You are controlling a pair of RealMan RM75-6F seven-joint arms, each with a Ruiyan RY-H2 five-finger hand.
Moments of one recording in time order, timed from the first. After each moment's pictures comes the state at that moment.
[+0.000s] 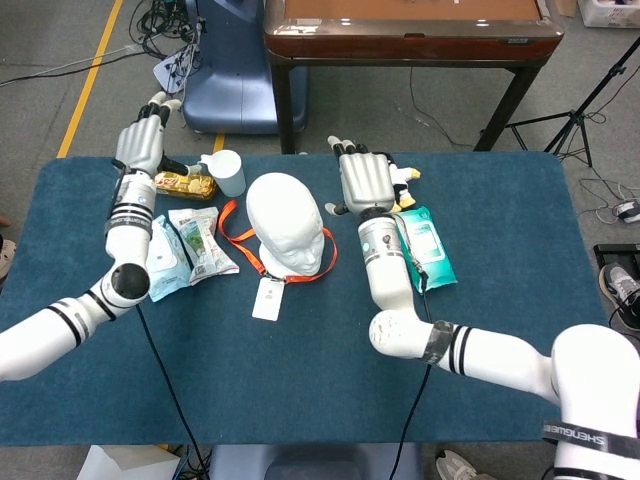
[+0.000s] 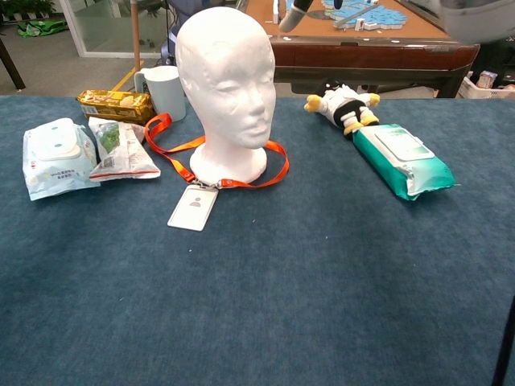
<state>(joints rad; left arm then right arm) -1.13 -1.33 -0.49 -1.13 0.33 0.79 0.40 1.20 -1.51 0.56 -1.47 -0.36 1.12 -0.88</state>
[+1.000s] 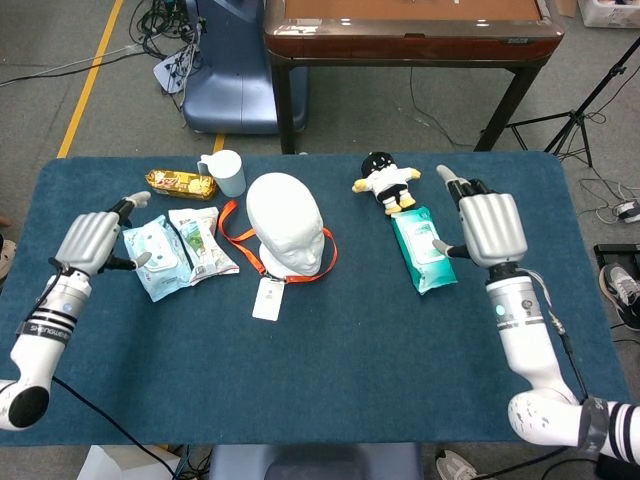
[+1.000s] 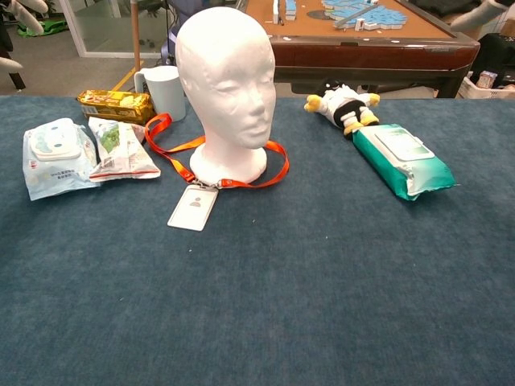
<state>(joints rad) -0.65 -1.03 -0.28 -1.66 1.04 0.96 0.04 0.72 -1.07 0.27 -1.95 -0.86 1.32 -0.57</state>
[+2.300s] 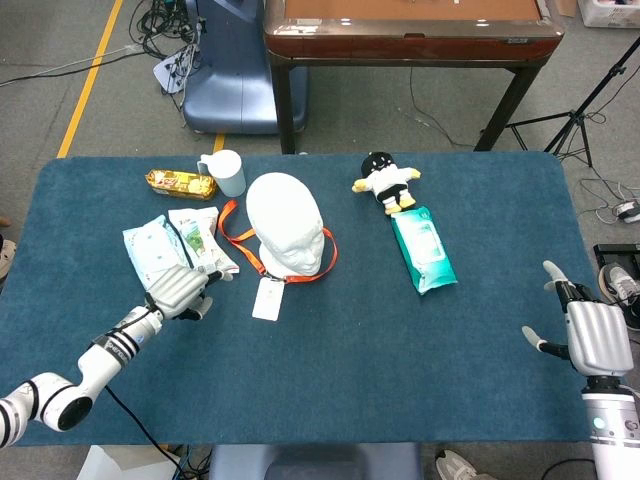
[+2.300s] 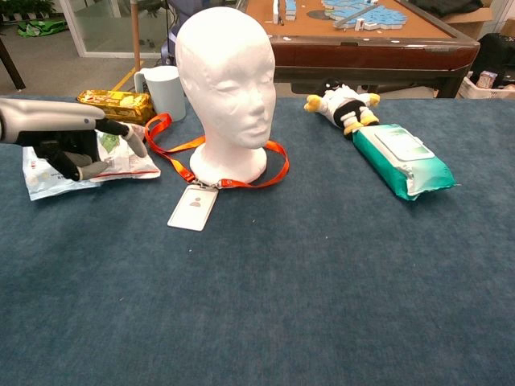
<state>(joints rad) -0.78 -1.24 -0.12 -1.51 1.29 0.69 0.01 0.21 -1.05 0.03 -1.89 -1.25 1.53 -0.26</state>
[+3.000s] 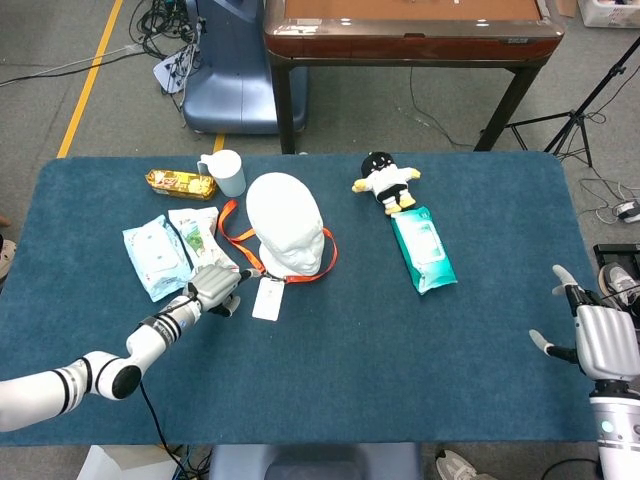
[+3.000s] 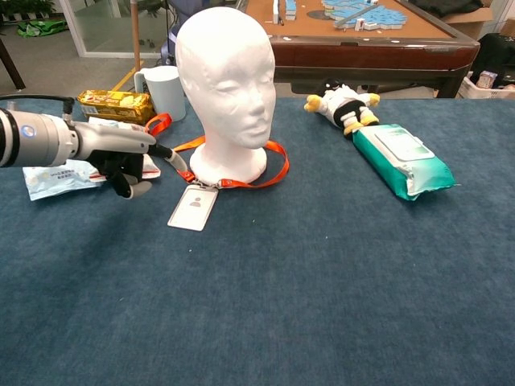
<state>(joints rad) -0.97 -1.40 -0.11 -1.39 0.93 0.54 0.19 0.16 -1.04 0.07 -1.87 -1.25 1.50 -0.21</state>
